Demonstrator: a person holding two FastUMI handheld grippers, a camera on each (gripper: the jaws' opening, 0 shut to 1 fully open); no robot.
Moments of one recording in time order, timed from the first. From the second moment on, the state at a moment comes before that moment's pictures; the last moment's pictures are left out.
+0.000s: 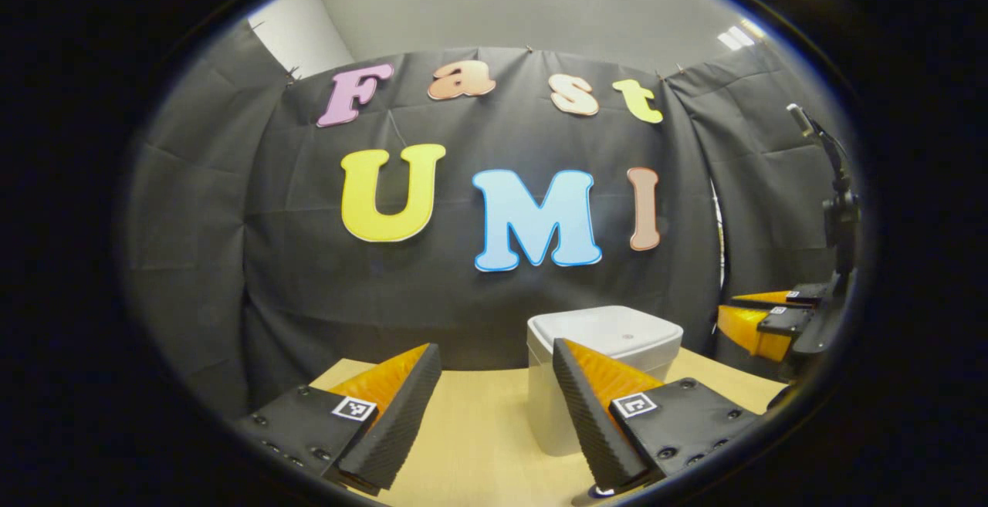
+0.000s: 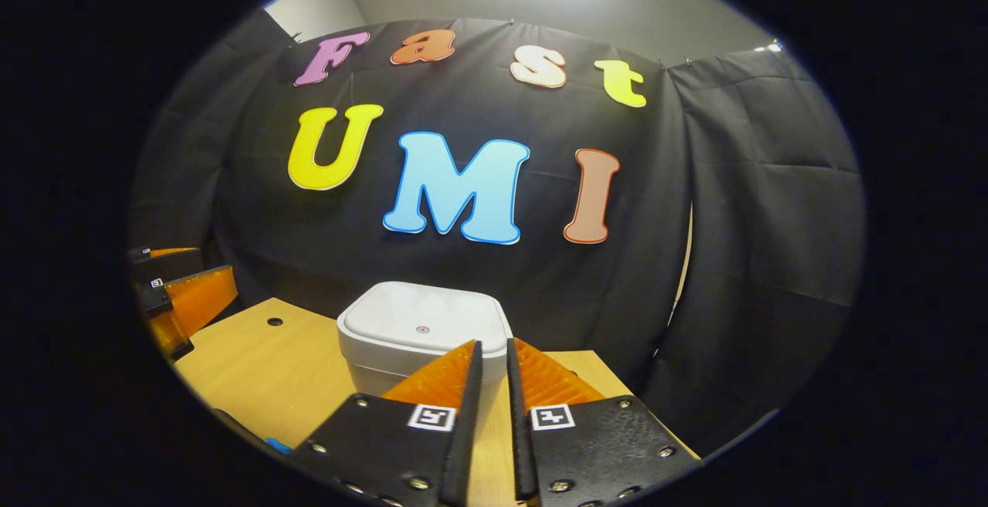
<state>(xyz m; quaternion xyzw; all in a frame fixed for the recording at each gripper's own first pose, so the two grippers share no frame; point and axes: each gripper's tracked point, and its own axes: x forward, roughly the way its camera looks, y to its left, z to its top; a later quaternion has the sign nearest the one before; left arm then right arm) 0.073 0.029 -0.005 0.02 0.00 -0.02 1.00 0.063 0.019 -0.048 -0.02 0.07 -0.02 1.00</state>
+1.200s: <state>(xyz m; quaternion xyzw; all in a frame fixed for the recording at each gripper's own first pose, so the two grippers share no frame) 0.078 0.074 -0.026 0.00 0.03 0.03 1.00 0.152 0.084 -0.089 0.04 0.13 0.09 0.99</state>
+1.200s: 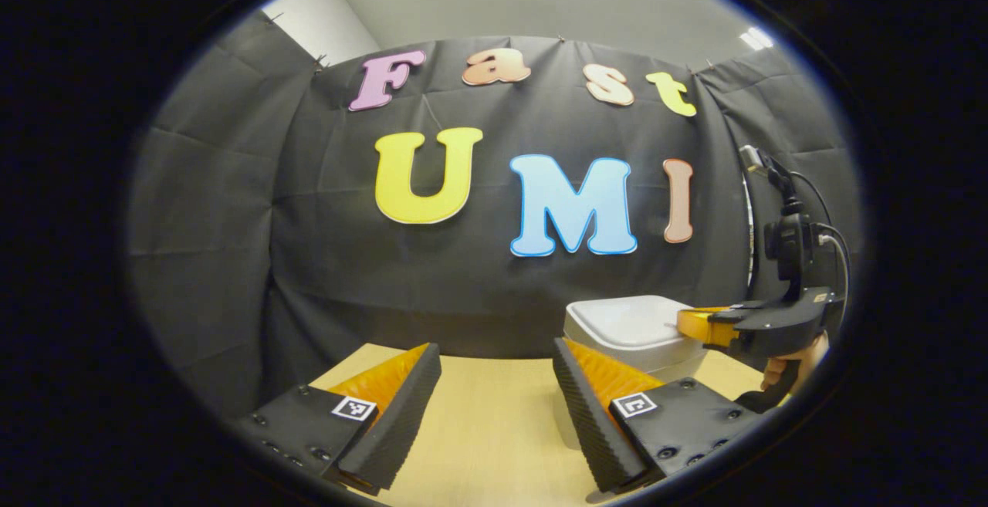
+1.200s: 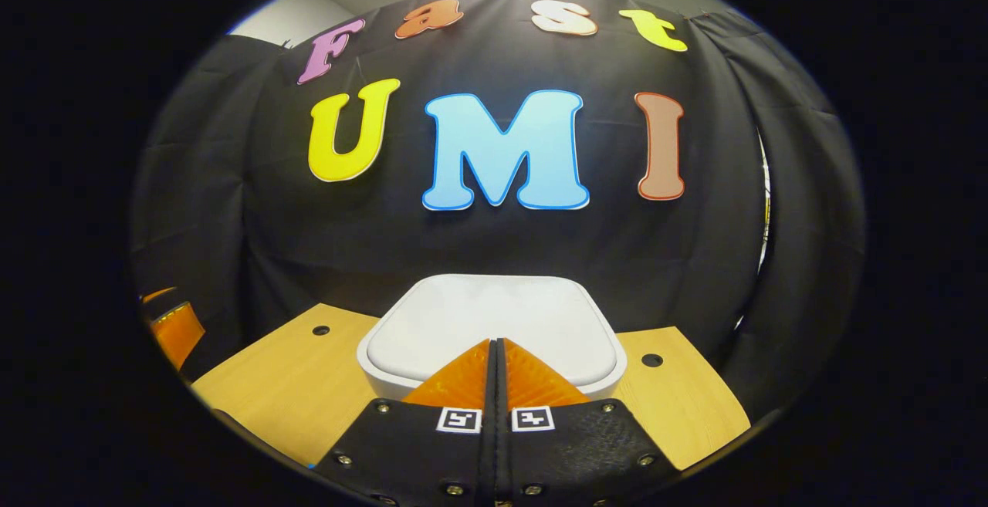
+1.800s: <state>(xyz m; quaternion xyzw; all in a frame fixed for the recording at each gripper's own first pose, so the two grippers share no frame) 0.071 0.076 -0.034 -0.01 0.04 0.03 1.00 0.149 0.076 -0.083 0.13 0.14 0.09 0.98</state>
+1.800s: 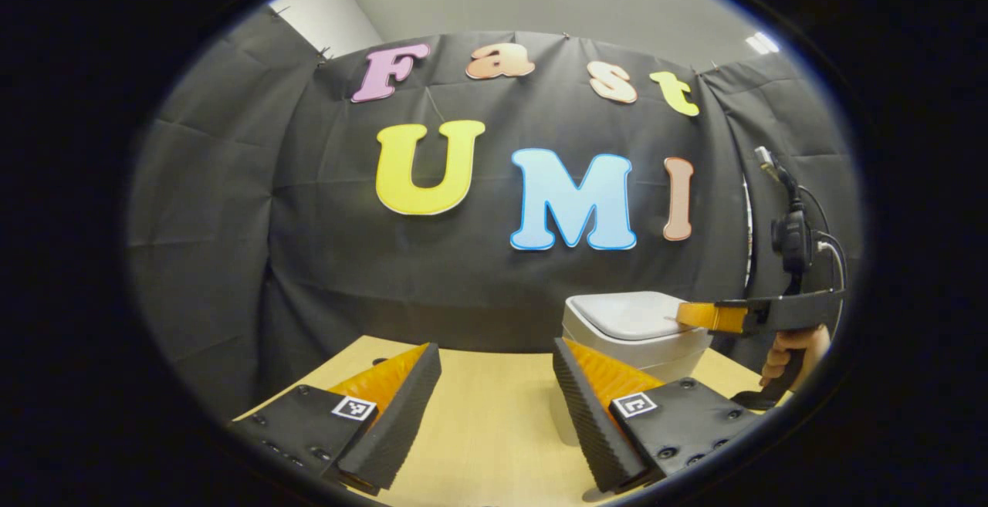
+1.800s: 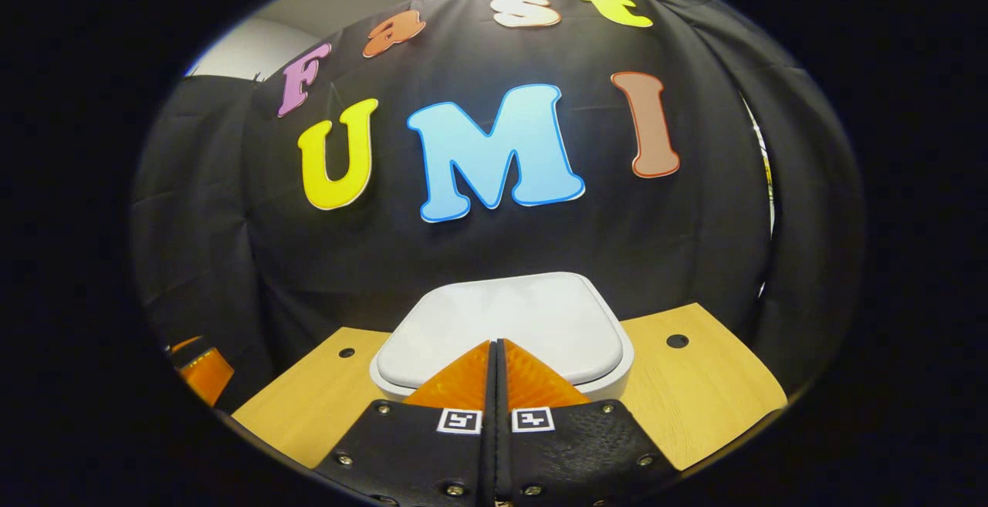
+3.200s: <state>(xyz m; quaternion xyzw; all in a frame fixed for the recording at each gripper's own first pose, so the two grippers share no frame) 0.028 0.094 -0.152 -0.03 0.15 0.03 0.99 0.084 0.038 -0.033 0.03 0.04 0.02 1.00</state>
